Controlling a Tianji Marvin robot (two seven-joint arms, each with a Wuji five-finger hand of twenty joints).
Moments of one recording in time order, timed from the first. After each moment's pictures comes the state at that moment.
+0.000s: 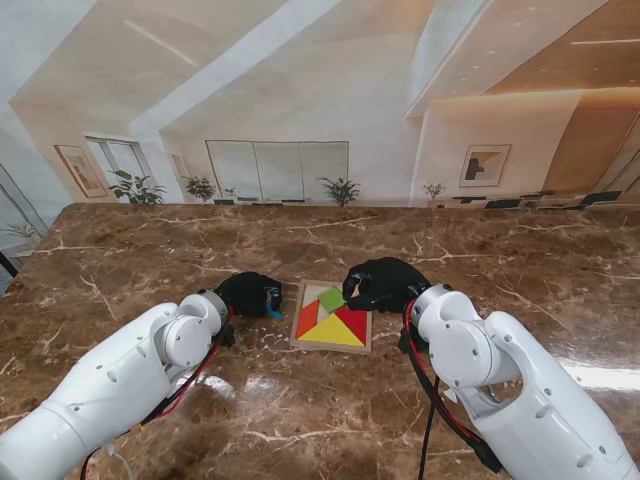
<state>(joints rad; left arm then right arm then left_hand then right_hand) 1.09 -1.14 -0.77 -1.06 0.54 -0.12 0.01 -1.49 -1.05 1.15 -1.85 -0.67 0.22 0.30 1.04 -0.79 0.85 -0.13 0.83 -0.13 1.10 0.55 0.96 0.19 0.85 1.35 0.94 0.28 0.72 0.95 0.59 0.35 1.36 0.86 0.36 -0.68 1.16 -0.15 0.76 -0.13 0.72 0.36 0.95 0.00 0.72 0.50 1.02 0.03 1.07 0.56 0.50 0.23 1.34 0.73</state>
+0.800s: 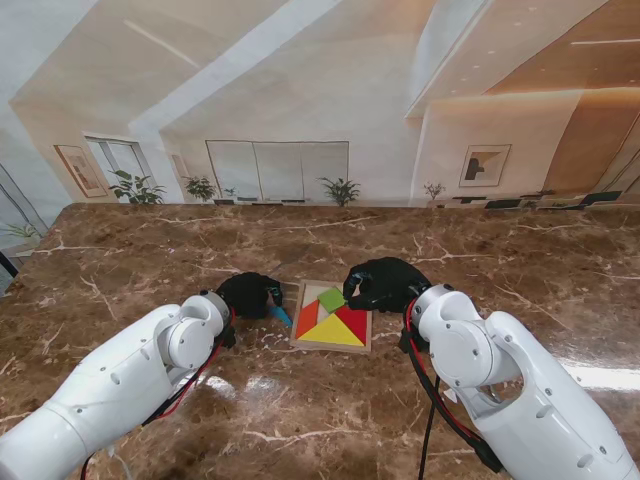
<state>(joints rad) 1.09 -1.14 -0.75 -1.07 0.58 -0.09 0.03 -1.50 -1.05 1.15 -1.85 -0.67 0.22 0.30 1.05 -0.79 0.83 -0.12 0.78 0.07 0.61 0.38 0.94 0.21 0.58 1.21 1.01 0.21 0.74 0.89 0.69 0.32 1.34 0.80 0.36 -0.68 1.16 -0.15 0.76 -0.13 0.72 0.35 0.95 0.01 0.72 0.50 1.02 0.03 1.07 0.56 0.51 0.23 1.34 0.73</state>
